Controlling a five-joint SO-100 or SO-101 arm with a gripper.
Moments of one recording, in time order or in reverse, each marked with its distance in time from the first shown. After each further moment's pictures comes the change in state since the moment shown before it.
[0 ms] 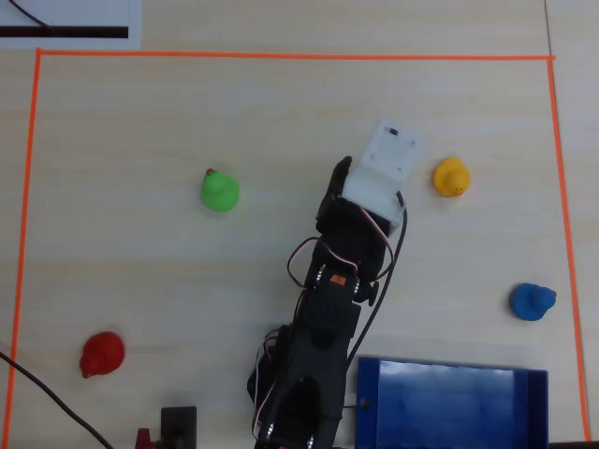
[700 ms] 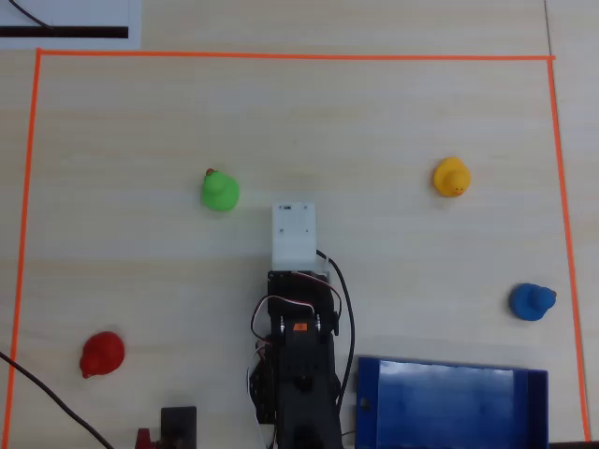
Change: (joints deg) arm -22.0 39.3 28.1 46.2 -10.5
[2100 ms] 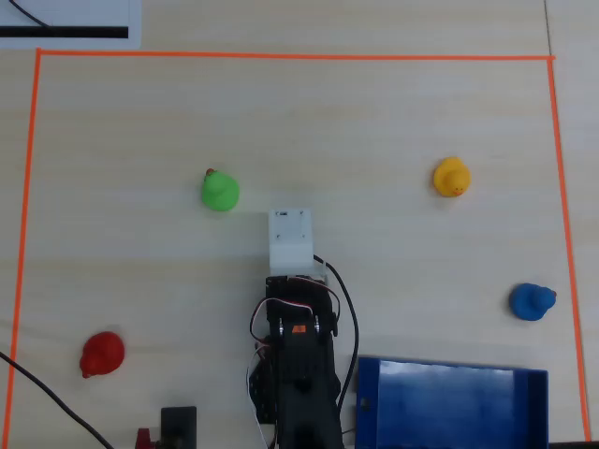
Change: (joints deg) arm -1.8 4.7 2.8 7.0 -0.5
